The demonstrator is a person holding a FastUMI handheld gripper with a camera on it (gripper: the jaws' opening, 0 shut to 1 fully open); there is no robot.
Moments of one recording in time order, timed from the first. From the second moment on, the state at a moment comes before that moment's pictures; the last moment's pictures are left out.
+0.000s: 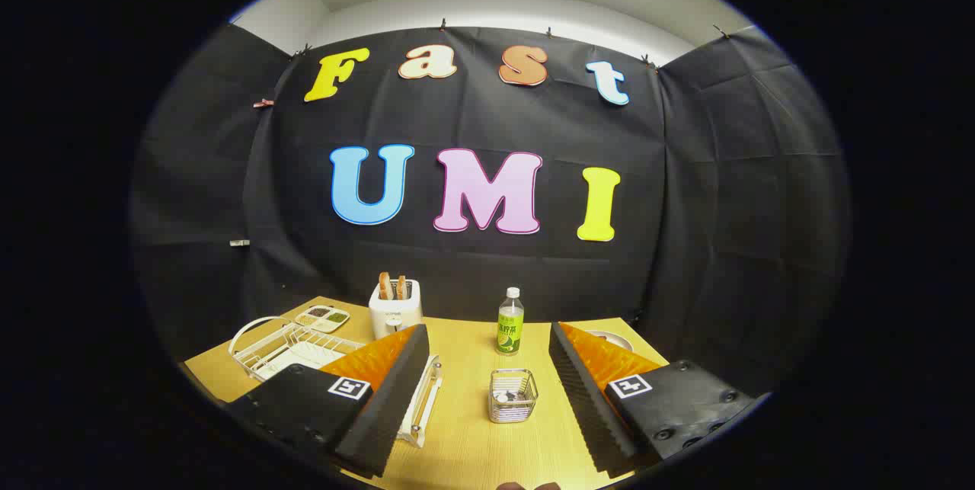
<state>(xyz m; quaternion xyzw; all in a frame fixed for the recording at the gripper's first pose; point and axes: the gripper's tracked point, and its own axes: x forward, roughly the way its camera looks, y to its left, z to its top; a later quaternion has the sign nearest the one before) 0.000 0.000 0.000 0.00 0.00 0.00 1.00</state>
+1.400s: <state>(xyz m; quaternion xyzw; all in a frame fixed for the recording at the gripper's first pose) 0.059 0.041 -0.022 0.03 0.09 0.02 1.00</state>
